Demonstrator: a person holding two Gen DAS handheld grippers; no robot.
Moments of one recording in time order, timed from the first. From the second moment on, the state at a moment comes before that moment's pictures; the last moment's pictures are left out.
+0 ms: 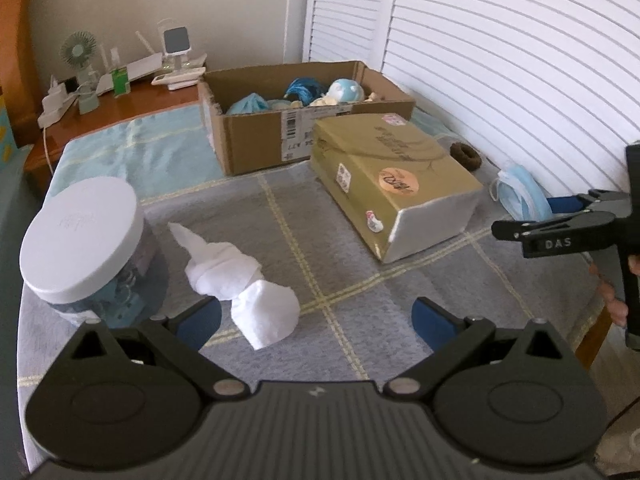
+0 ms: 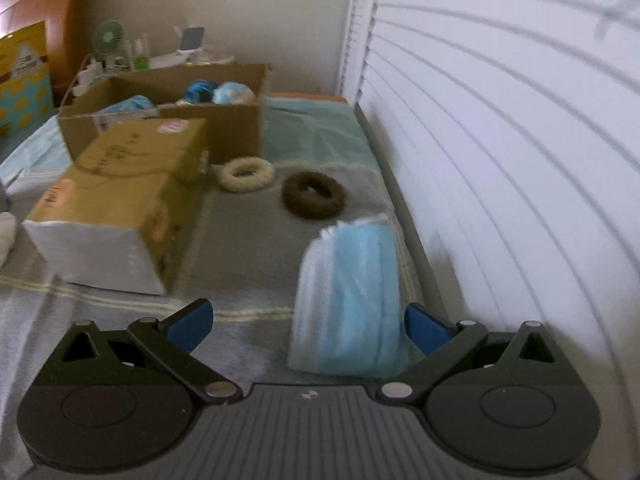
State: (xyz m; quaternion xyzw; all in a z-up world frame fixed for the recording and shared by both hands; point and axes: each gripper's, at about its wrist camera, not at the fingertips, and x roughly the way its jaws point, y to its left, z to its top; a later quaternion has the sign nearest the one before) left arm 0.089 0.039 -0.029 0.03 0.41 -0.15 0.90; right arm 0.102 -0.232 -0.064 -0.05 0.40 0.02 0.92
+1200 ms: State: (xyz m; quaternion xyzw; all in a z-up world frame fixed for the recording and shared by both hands) left arm 0.222 -0.172 0.023 0.19 0.42 -0.31 0.83; right arm 0.072 -0.236 -0.057 -0.02 0.36 0.04 0.93
